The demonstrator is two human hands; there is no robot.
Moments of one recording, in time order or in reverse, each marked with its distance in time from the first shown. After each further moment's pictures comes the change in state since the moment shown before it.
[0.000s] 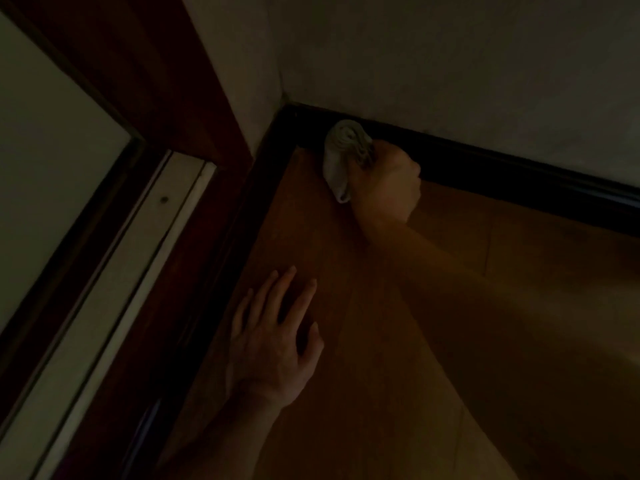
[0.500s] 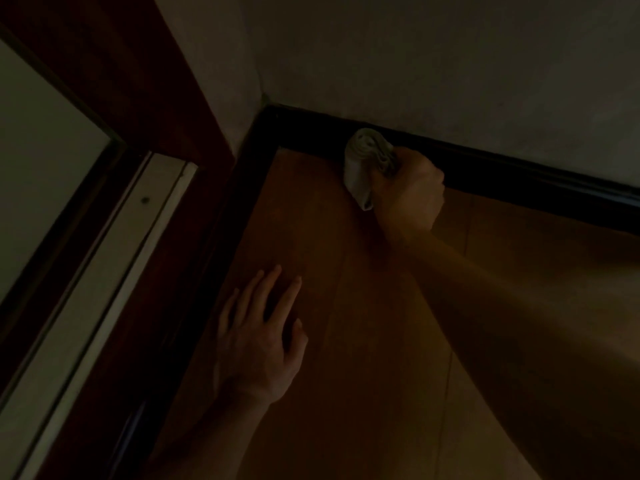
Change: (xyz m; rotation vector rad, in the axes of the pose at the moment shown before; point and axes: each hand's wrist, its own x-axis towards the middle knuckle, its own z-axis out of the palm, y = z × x) left_hand -0.002 0.001 0.002 -0.029 0.019 -0.001; right_hand -0.001 0.038 -0.037 -0.054 0.099 -0.020
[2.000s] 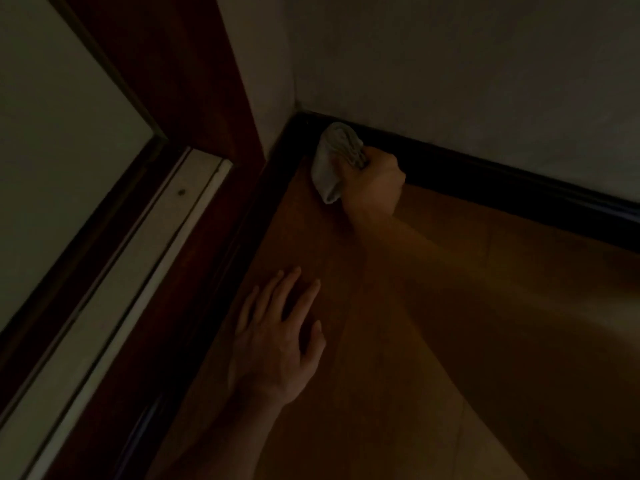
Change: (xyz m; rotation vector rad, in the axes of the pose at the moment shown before) left_hand -0.001 -0.002 0.001 -0.010 0.010 0.001; right_hand -0.002 -0.049 0.055 0.359 -0.175 0.088
